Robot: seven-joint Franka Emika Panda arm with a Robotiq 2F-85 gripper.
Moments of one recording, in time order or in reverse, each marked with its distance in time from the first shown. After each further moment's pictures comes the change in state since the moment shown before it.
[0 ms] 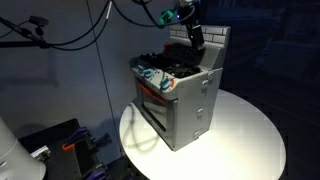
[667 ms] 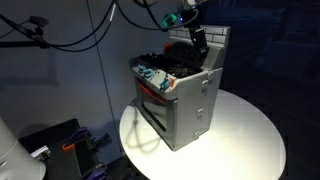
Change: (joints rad) arm 0.001 0.034 -0.016 0.023 0.002 0.000 0.000
